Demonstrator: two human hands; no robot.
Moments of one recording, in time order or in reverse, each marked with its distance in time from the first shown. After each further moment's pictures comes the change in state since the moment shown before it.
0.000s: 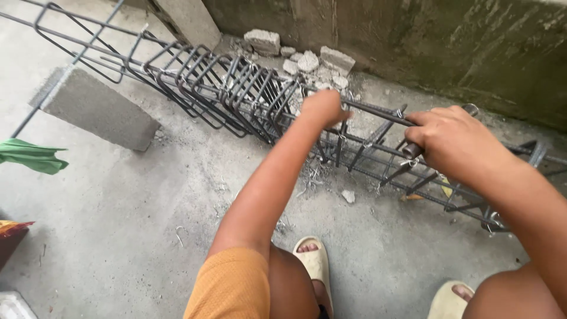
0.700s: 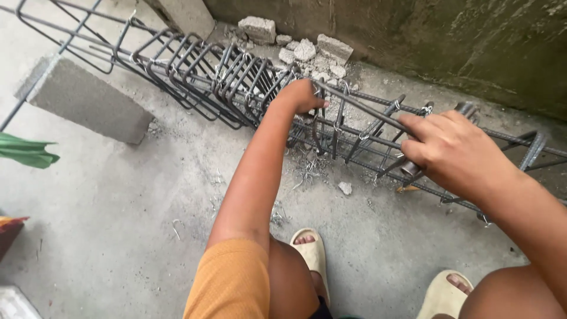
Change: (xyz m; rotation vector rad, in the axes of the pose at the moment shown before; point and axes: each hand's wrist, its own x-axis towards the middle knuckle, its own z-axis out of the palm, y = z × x) left_hand 0.024 -0.063 0.012 -0.246 -0.045 -0.070; right_hand -0.021 -0.020 -0.014 -0.153 0.267 -0.209
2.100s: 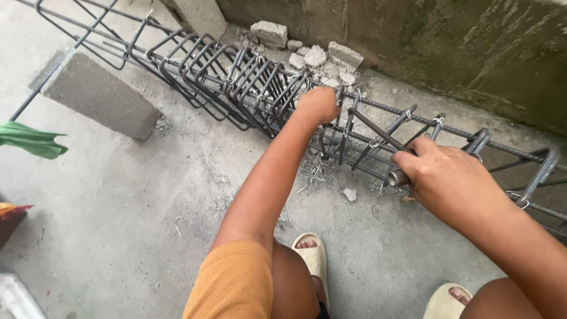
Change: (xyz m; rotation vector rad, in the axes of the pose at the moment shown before) left_hand -0.002 0.024 0.017 0.195 0.099 -0.019; right_hand 0.016 -0.039 -0.023 0.176 -0.383 0.317
